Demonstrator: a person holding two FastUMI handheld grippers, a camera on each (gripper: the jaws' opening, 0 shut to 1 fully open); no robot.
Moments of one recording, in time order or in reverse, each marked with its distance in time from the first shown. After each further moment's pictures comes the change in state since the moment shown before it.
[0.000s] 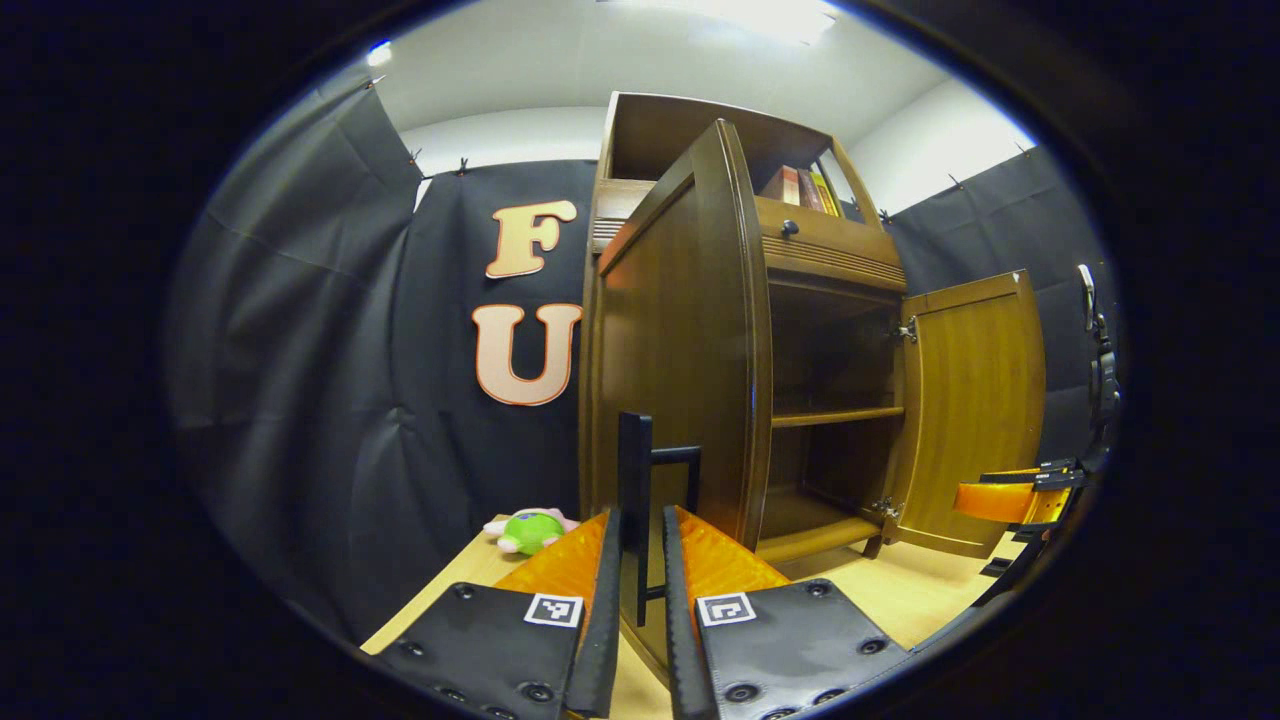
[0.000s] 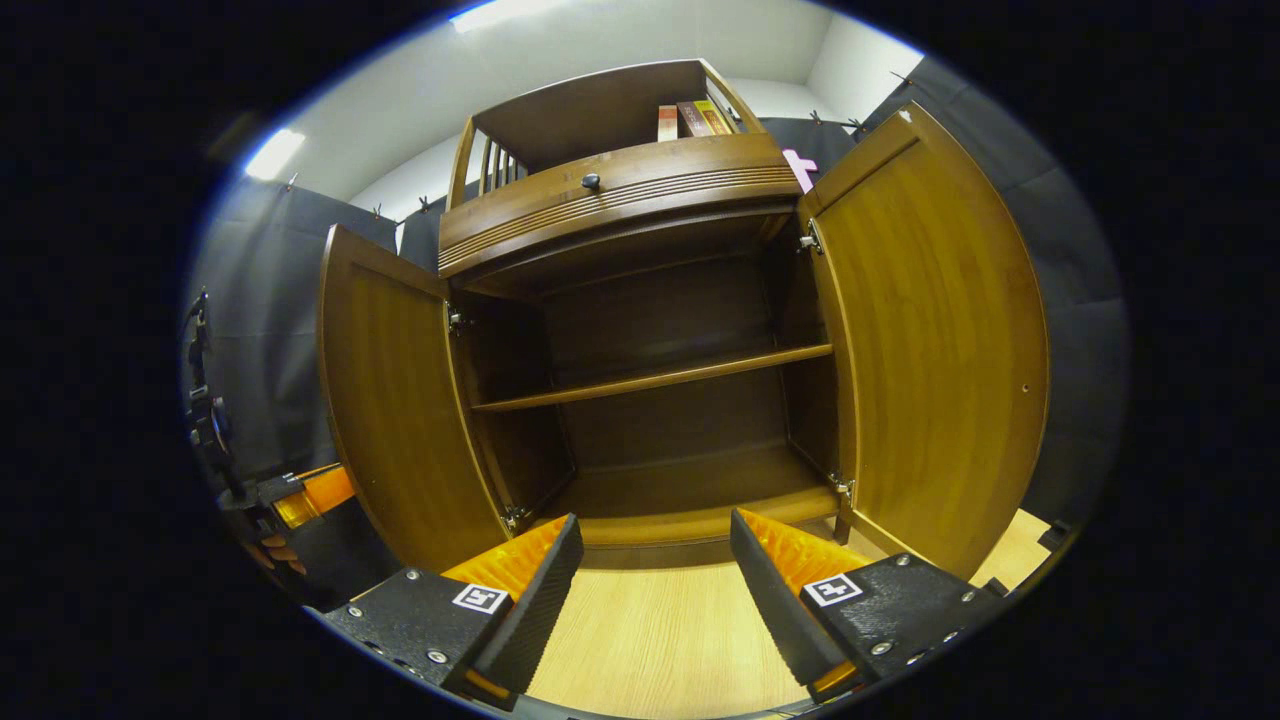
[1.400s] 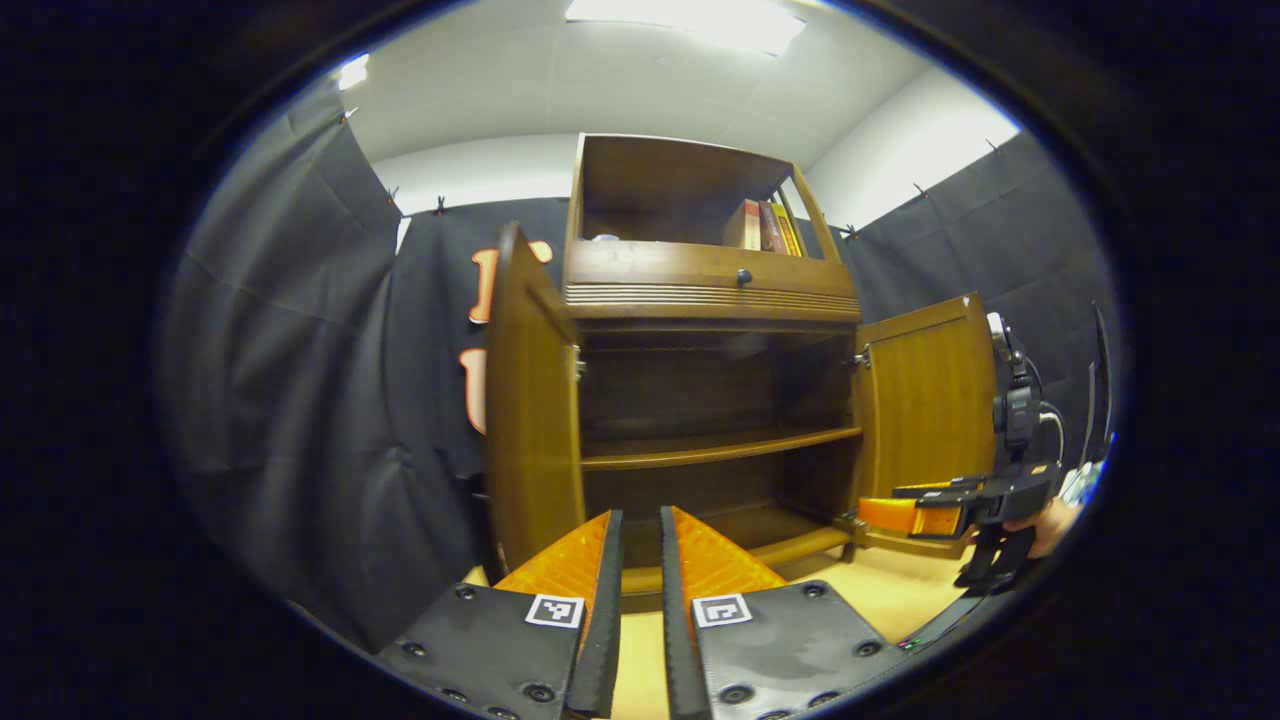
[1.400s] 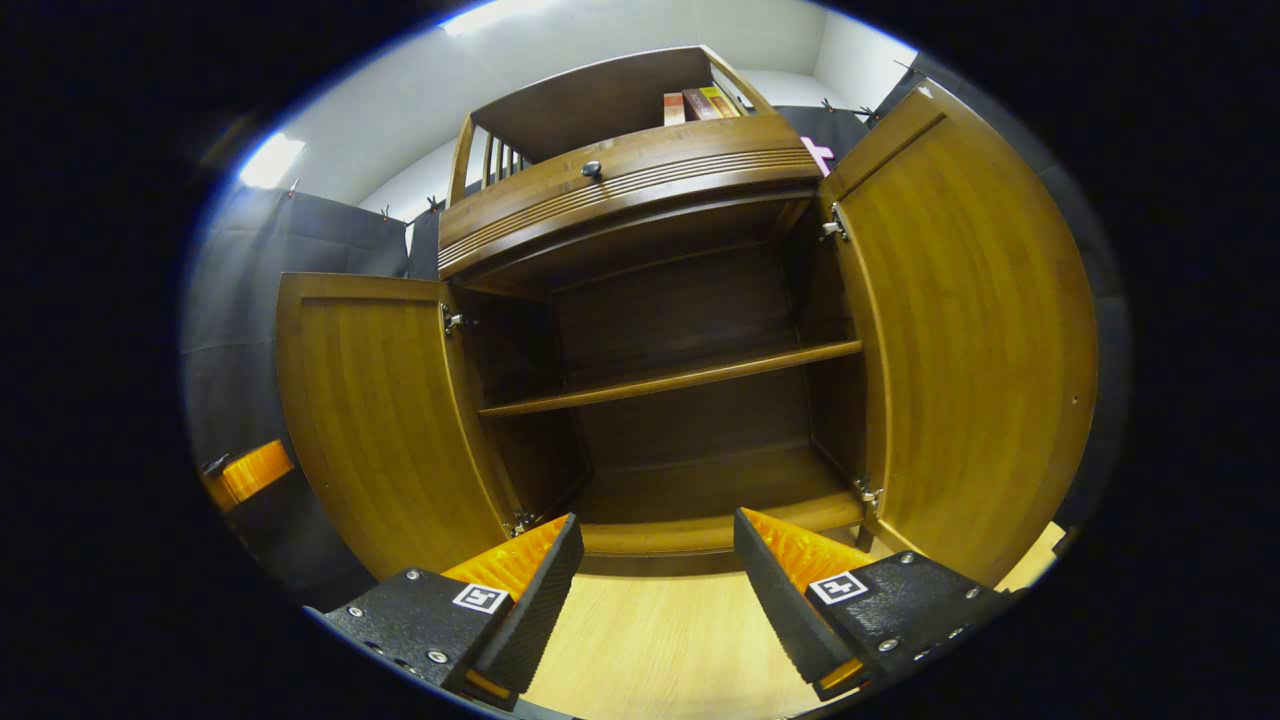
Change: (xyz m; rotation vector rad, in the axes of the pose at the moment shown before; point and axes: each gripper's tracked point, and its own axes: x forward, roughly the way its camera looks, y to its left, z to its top) left arm -0.044 -0.069 0.054 0.026 -0.050 -0.068; right arm 0.025 -0.021 0.017 -0.003 0.013 0.053
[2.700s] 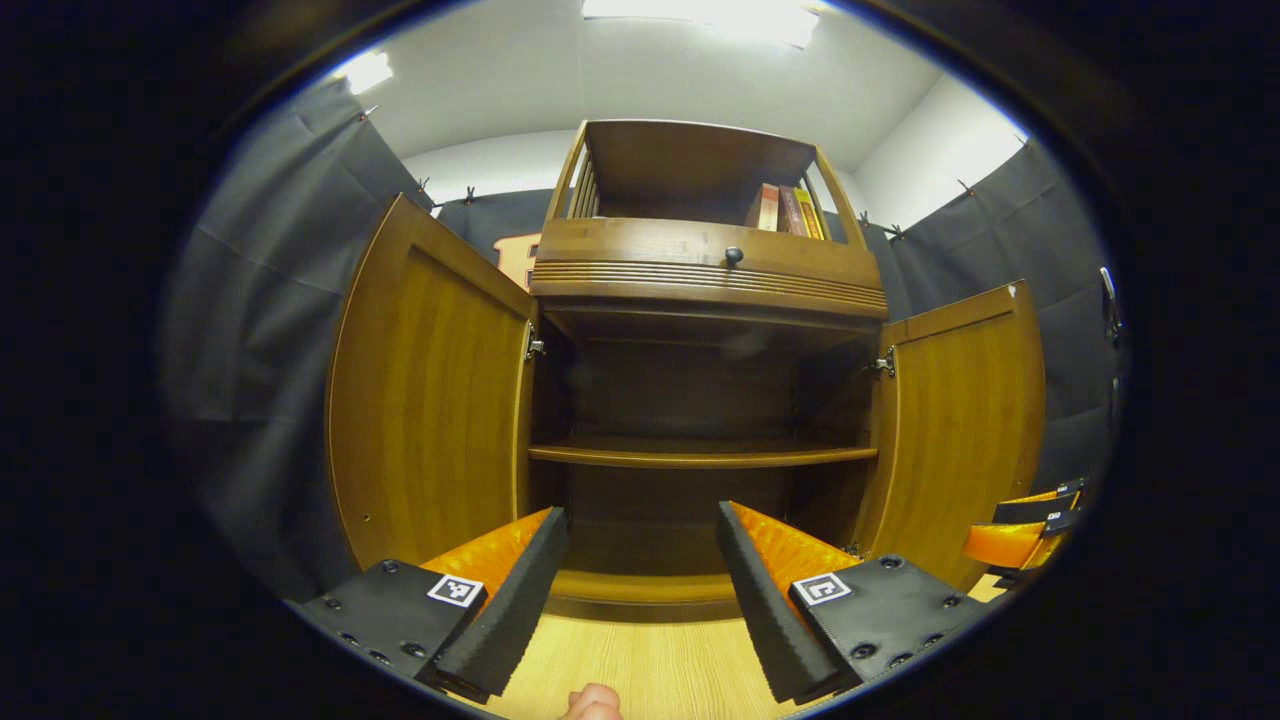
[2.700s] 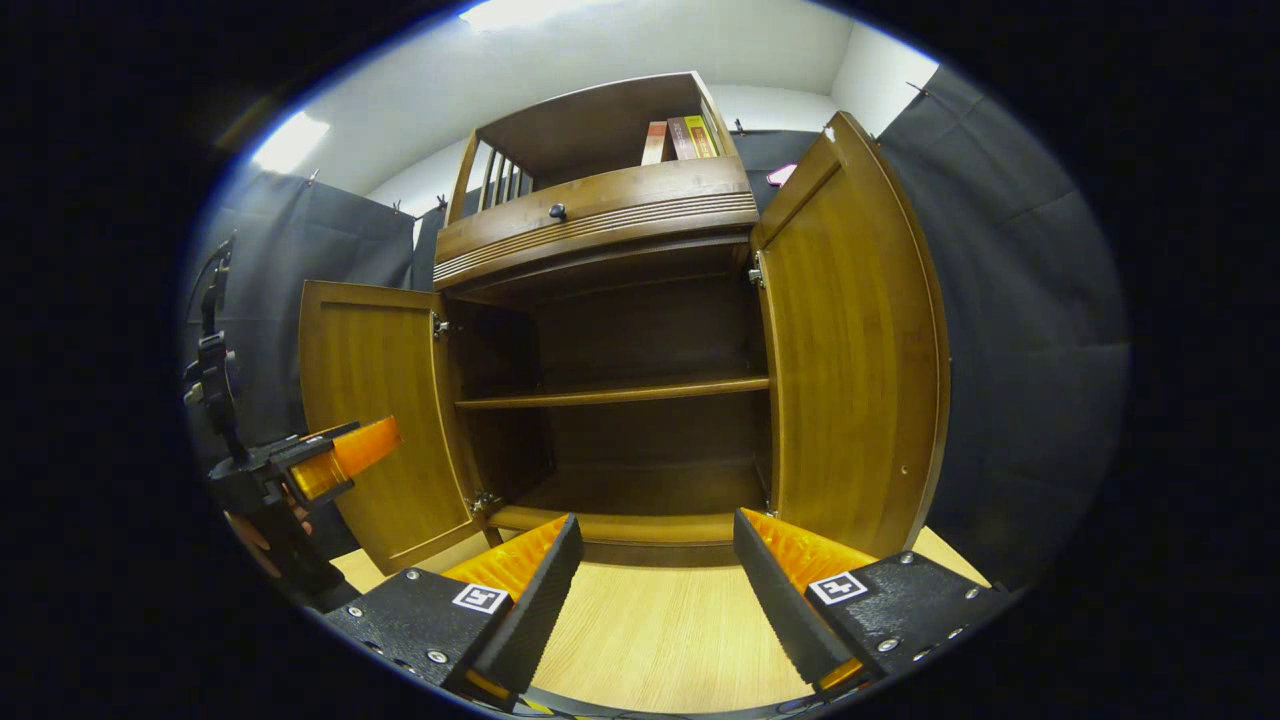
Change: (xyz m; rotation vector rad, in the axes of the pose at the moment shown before) left arm 0.056 -0.068 -0.019 -0.024 -0.019 0.180; right arm -0.075 -0.076 0.026 -0.073 -0.016 0.005
